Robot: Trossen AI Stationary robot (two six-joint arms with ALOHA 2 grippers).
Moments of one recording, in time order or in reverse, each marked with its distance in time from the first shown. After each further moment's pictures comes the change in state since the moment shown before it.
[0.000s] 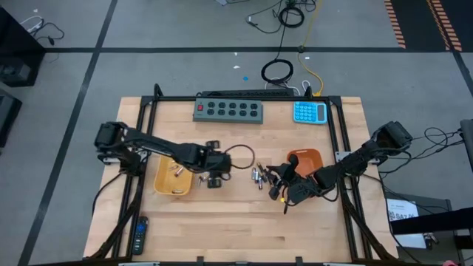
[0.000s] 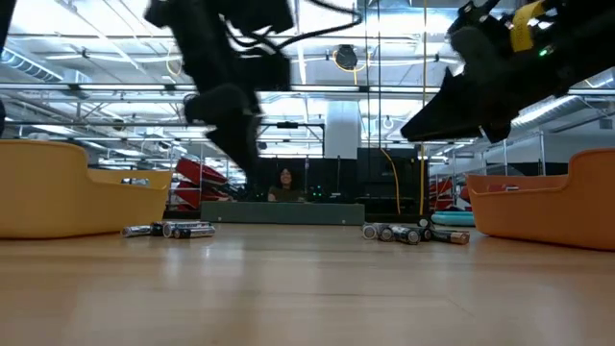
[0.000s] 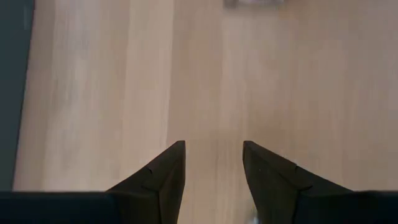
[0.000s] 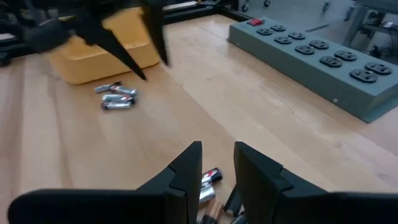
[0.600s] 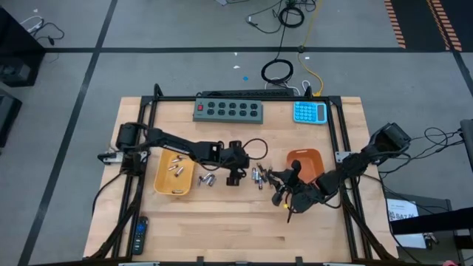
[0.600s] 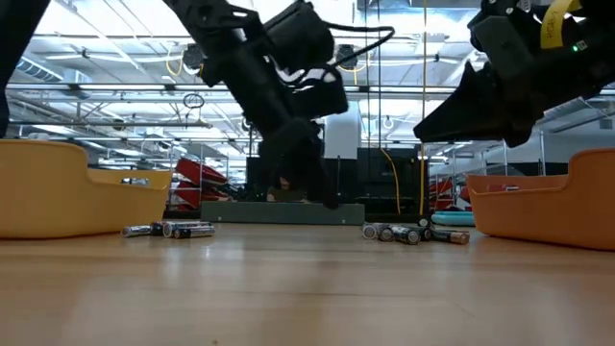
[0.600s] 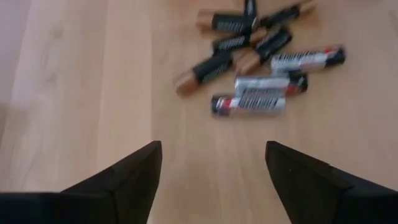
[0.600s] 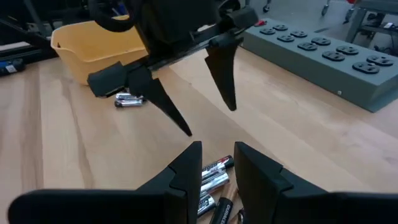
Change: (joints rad) left arm 0.089 0.201 0.045 0.406 0.176 0.191; right arm 0.082 0.051 0.000 -0.002 0.087 0.111
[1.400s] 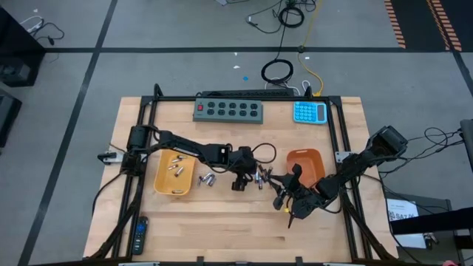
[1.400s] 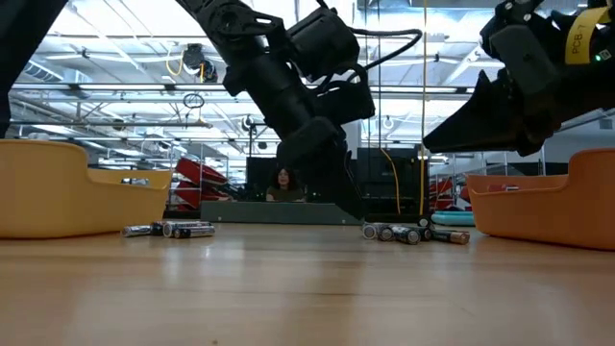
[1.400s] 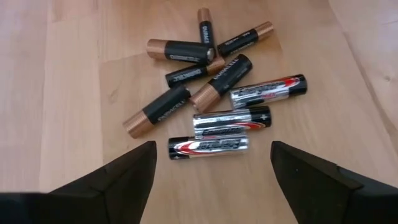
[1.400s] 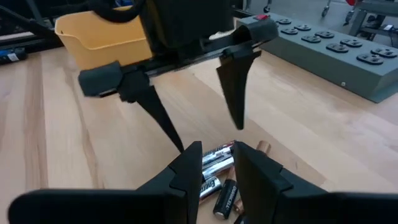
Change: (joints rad) left arm 0.002 0.107 0.113 -0.012 0.118 0.039; right arm 0.046 0.055 0.000 -0.002 0.041 0.051
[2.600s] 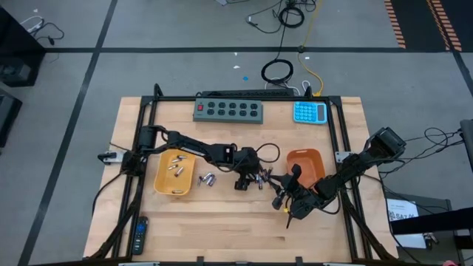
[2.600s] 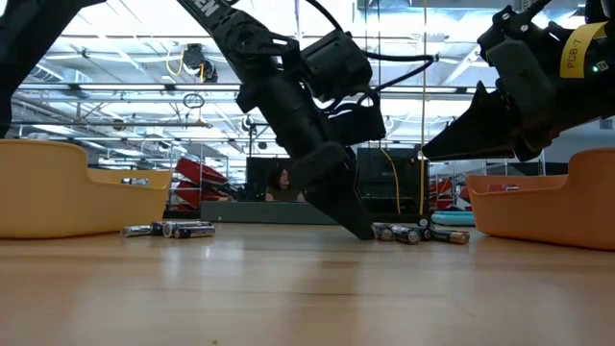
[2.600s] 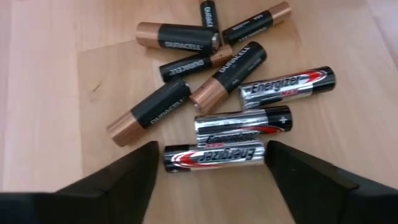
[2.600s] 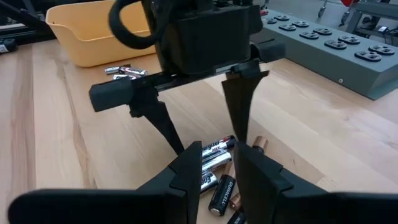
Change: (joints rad) left arm 0.018 0.103 0.060 -0.024 0.031 0.008; right arm -0.004 0.031 0.000 0.006 0.003 0.001
